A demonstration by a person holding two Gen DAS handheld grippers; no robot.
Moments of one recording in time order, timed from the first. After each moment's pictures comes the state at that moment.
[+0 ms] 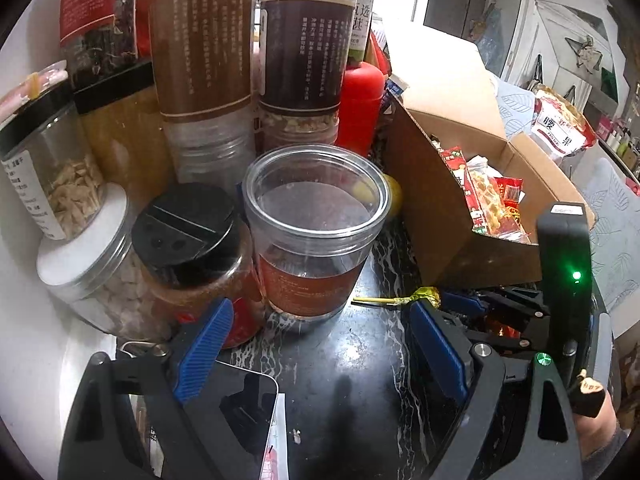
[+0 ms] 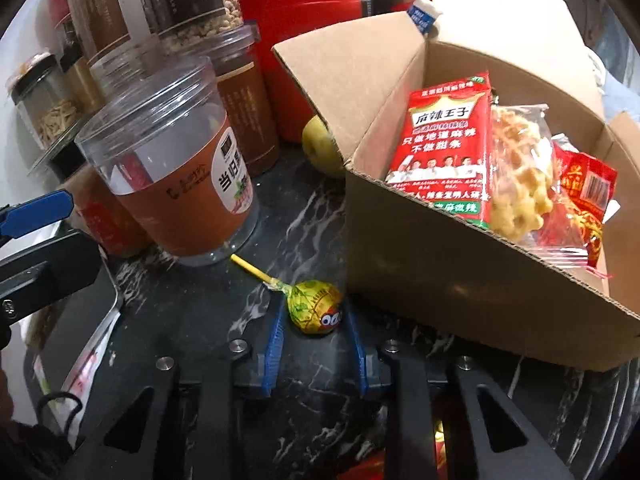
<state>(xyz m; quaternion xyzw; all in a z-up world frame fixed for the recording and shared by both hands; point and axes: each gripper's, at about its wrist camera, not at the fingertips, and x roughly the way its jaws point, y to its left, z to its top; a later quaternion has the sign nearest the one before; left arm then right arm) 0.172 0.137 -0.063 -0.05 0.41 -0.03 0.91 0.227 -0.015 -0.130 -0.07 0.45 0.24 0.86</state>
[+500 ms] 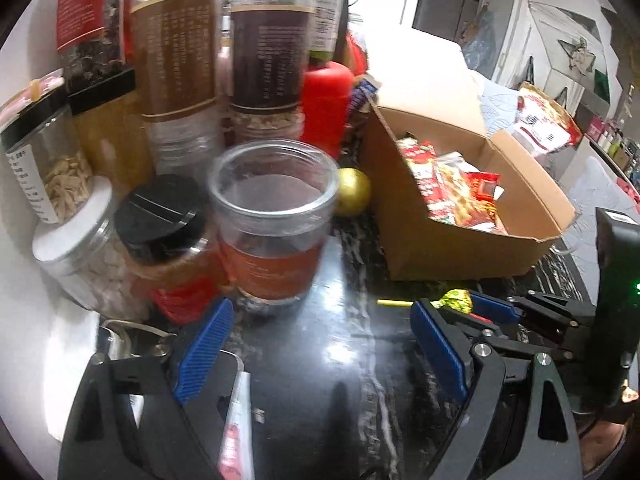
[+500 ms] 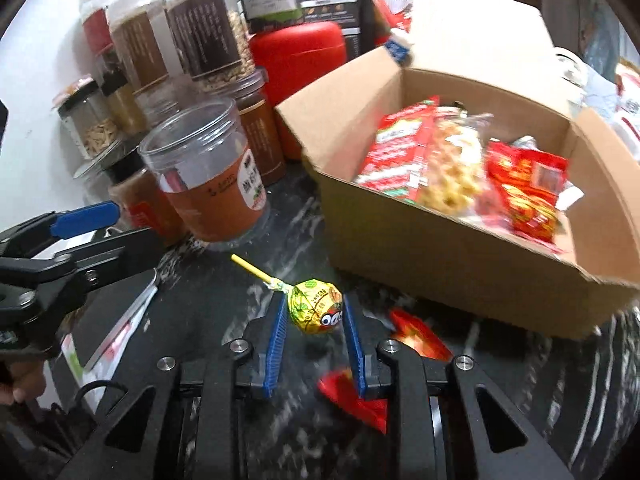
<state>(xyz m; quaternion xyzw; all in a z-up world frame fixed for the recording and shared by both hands) 0.155 0.112 -0.056 -0.05 0.41 -0.05 0.91 0.172 -0.064 -0.096 -0.04 0.42 0.25 0.87</state>
